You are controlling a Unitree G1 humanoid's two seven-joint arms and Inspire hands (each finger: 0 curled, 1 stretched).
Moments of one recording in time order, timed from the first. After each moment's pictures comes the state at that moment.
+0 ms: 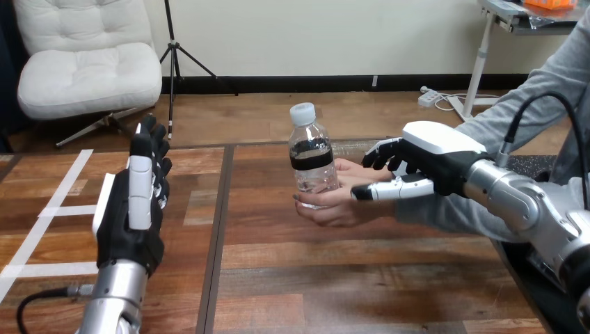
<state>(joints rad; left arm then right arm) -0.05 0.10 0.17 0.18 -0.20 -0.23 -0.18 -0.78 -0.55 0.42 1.00 -0.57 -0.48 0.15</state>
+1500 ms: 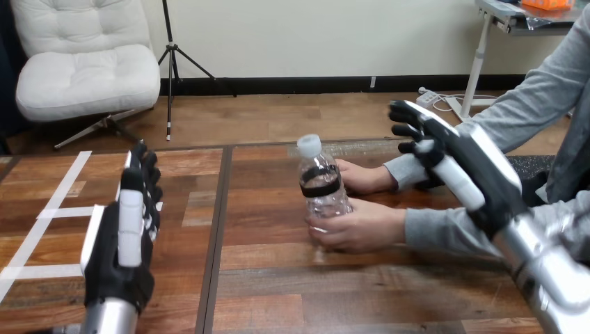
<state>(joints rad) 0.14 0.09 0.15 0.04 -0.19 -0.22 -0.18 -0.23 -0.45 0.10 0.44 0.21 -0.45 0.29</state>
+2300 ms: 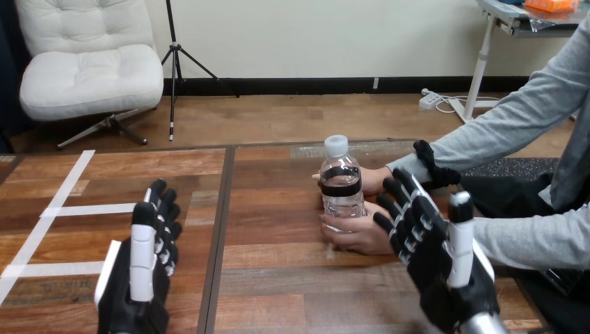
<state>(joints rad) 0.25 0.07 0.11 0.00 -0.24 -0.20 -0.23 0.13 -0.25 0.11 0.12 0.52 -0.22 0.30</state>
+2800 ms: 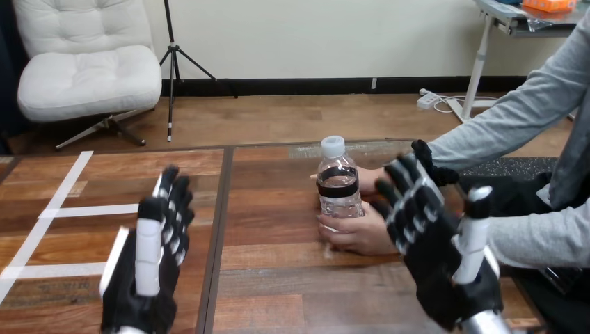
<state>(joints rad) 0.28 0.07 0.08 -0.09 -0.26 -0.20 -0.27 0.20 -0.20 0.10 -0.03 0.56 -0.21 0.31</state>
